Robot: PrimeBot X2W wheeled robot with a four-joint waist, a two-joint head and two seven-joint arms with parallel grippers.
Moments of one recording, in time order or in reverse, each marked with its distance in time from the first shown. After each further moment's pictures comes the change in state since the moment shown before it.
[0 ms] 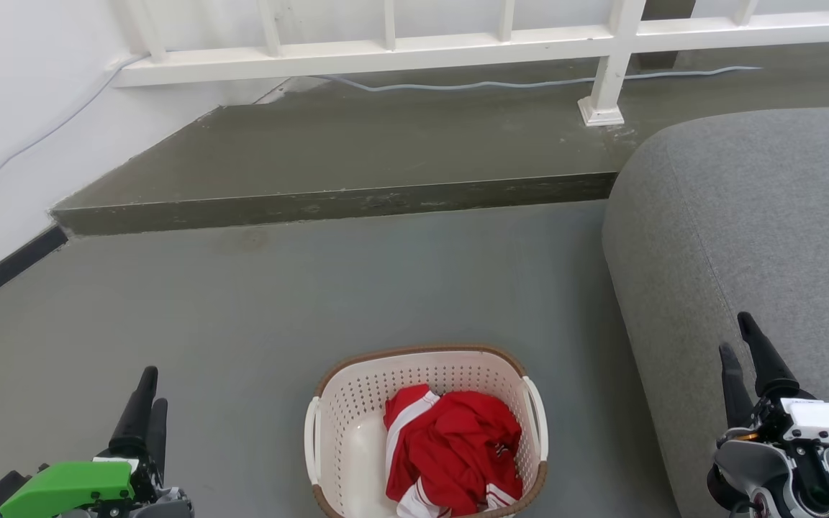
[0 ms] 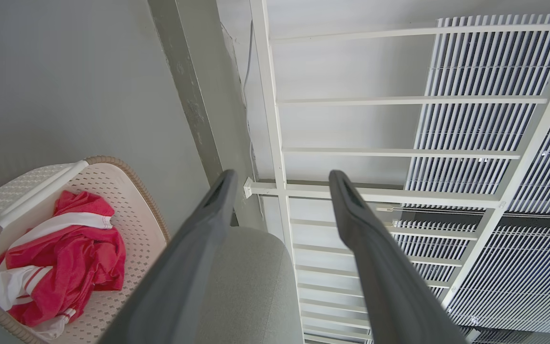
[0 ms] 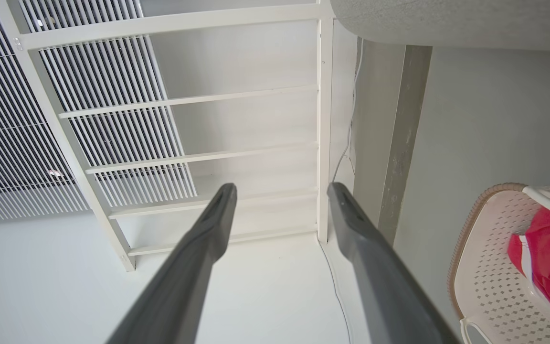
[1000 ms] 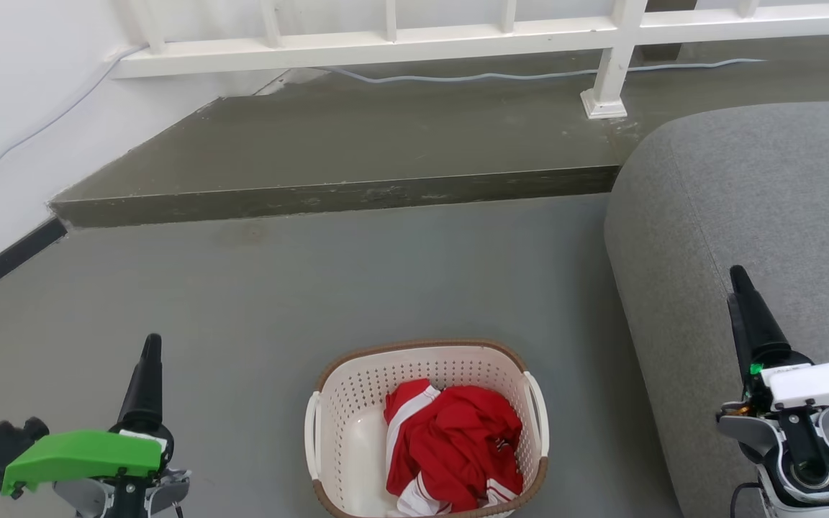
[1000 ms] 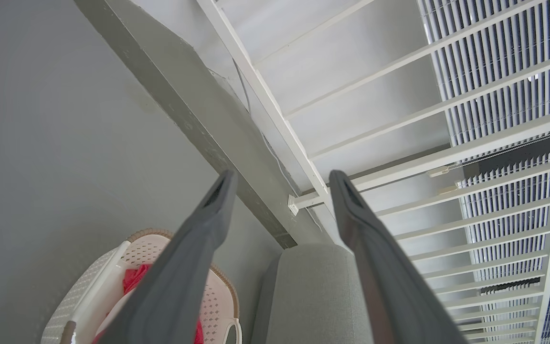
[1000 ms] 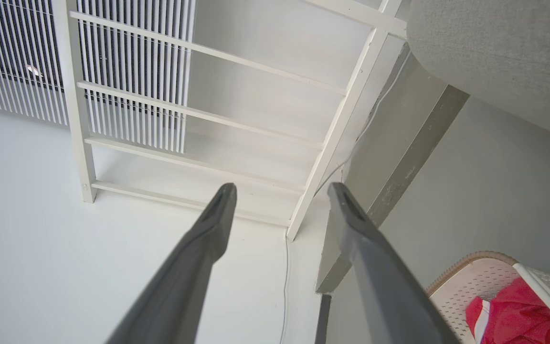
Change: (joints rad) left arm -0.022 0.032 -0.064 -0.077 0.353 0.000 -0.114; right arm -0.013 -0.091 0.128 -0.136 -0.221 0.001 -0.098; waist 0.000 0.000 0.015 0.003
